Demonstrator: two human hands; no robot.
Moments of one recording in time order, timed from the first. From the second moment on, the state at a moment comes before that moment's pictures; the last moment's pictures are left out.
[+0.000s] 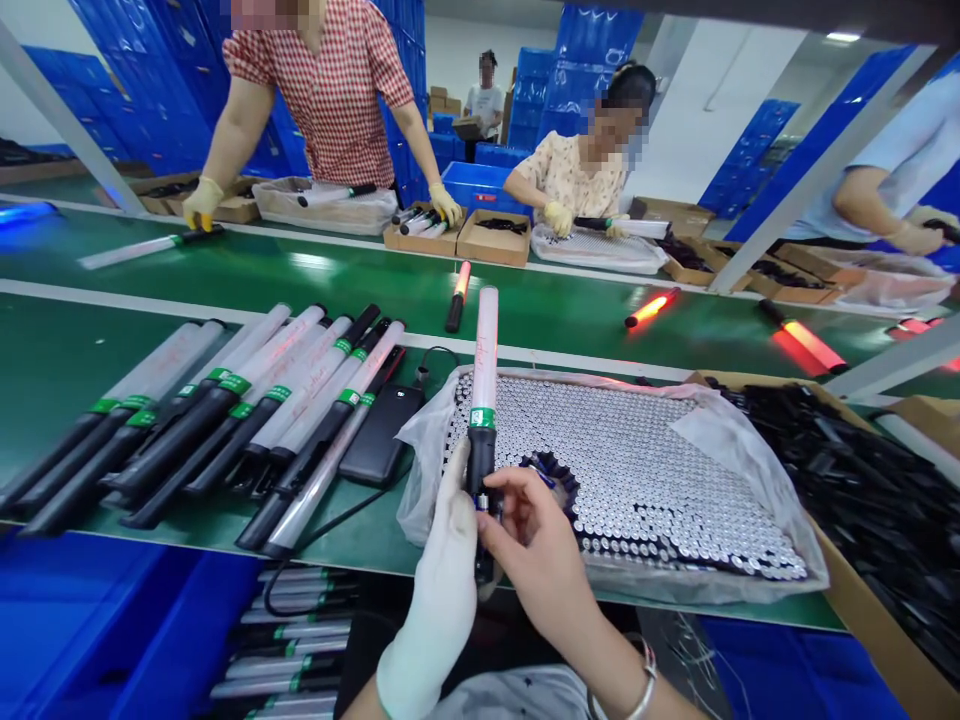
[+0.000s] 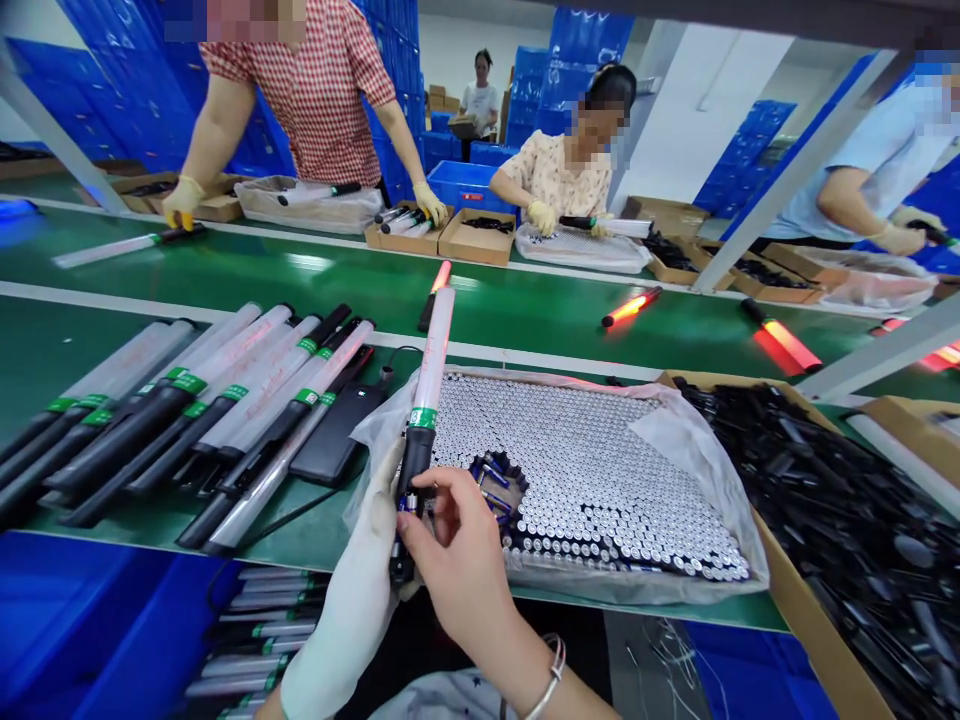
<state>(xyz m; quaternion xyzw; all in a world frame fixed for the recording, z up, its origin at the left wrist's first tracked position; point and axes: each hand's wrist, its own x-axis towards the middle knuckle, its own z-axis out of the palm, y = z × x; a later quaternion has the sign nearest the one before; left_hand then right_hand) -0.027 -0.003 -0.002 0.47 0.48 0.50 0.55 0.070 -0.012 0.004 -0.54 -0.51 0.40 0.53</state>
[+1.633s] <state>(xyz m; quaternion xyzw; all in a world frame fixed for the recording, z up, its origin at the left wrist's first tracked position) -0.025 0.003 0.006 0.37 0.47 0.43 0.68 0.103 -0.014 0.021 -0.51 -0.67 0.19 0.50</state>
